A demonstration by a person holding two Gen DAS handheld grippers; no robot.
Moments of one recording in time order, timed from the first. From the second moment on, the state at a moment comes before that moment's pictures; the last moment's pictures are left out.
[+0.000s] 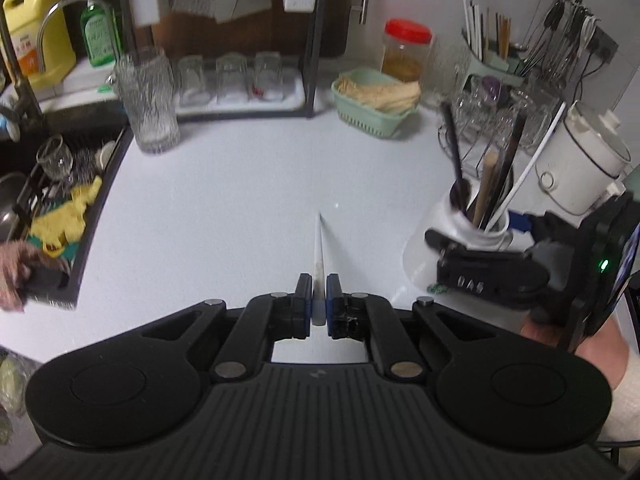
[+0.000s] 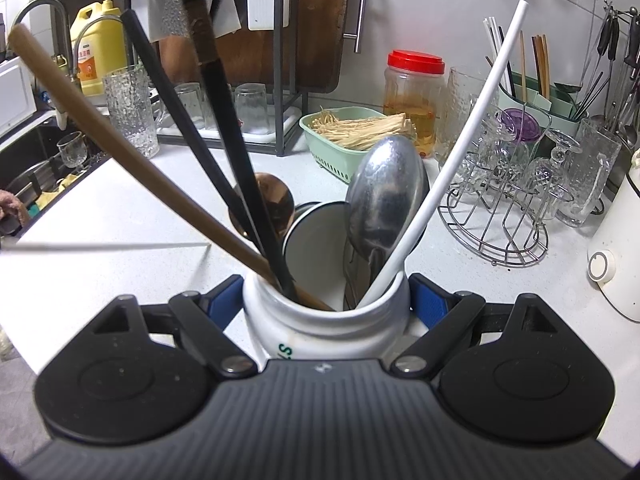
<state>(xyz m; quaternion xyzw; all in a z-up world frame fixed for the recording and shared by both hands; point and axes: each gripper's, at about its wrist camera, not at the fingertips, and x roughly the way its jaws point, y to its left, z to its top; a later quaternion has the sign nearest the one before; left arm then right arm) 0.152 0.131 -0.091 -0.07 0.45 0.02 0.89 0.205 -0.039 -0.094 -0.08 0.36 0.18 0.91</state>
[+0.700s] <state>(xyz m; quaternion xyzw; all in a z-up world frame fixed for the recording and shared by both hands) 0.197 0.128 -0.007 0.00 0.45 -0.02 0.89 0.207 -0.036 -0.098 -0.08 0.35 0.19 0.91</state>
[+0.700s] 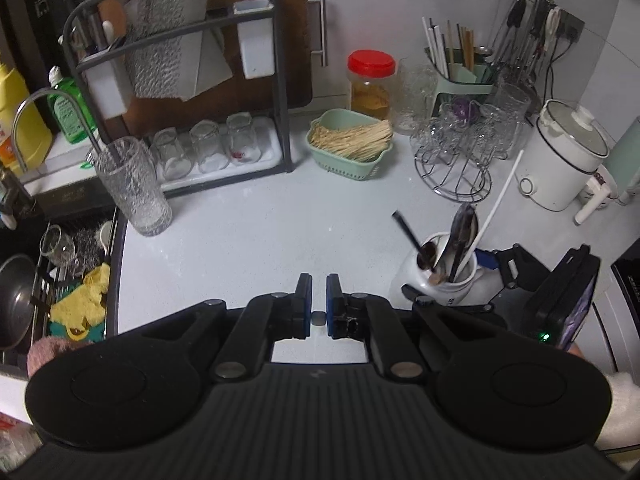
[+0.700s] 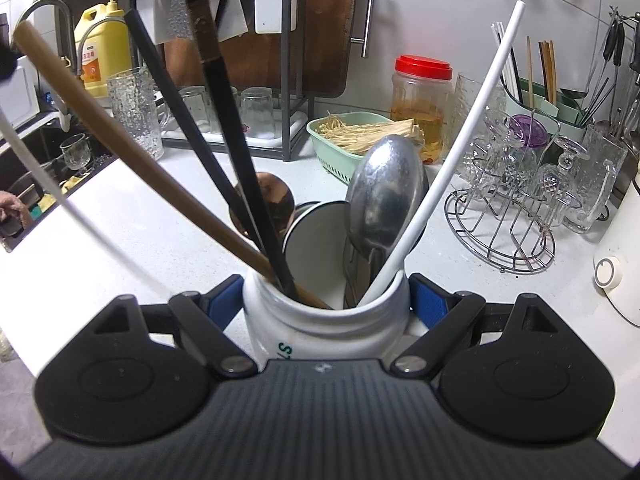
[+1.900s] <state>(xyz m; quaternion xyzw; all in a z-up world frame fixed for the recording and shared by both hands) 0.217 0.082 0.144 0.10 0.34 -0.10 0.93 0.213 -0.028 -0.101 -0.09 0.34 0.20 0.91</state>
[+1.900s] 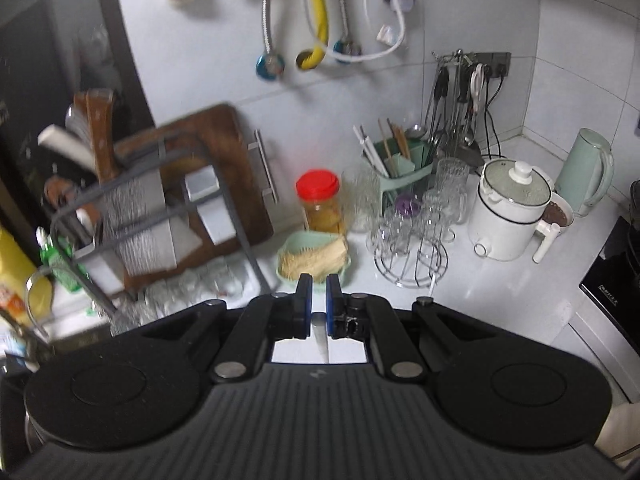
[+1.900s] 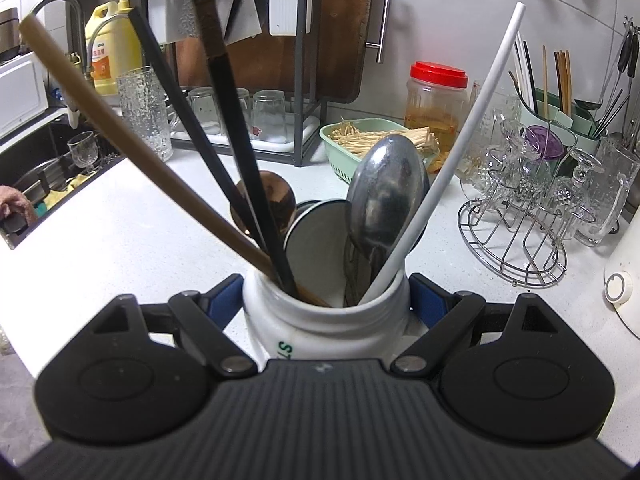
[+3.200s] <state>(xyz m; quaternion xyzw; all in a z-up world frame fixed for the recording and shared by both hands) 0.267 0.015 0.112 0.09 0.34 -0.19 0.91 0.212 -0.028 -0.101 -0.09 0.34 0.21 0.91</state>
